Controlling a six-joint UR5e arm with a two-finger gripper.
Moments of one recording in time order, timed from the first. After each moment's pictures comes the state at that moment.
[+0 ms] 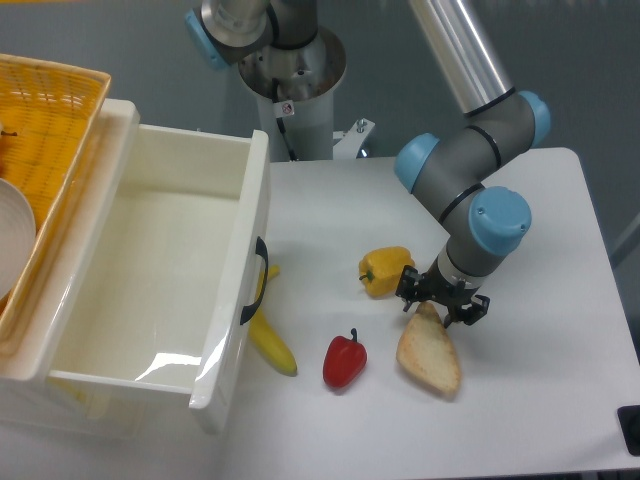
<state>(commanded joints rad) 2.68 -2.13 -1.61 -1.03 1.40 1.02</state>
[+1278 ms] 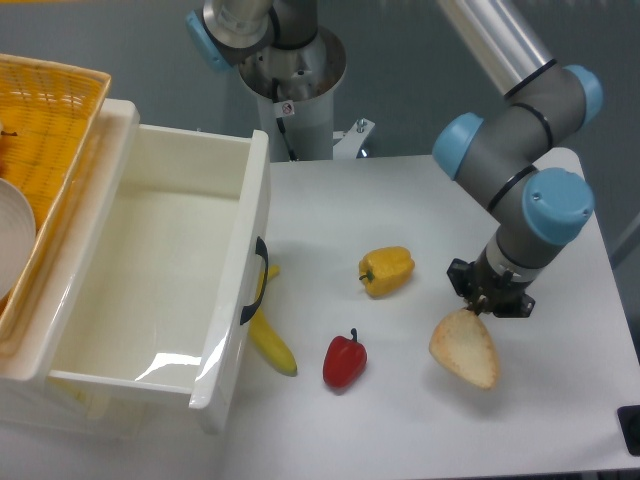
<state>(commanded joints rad) 2.72 -2.16 -1.29 -1.31 1.54 1.35</state>
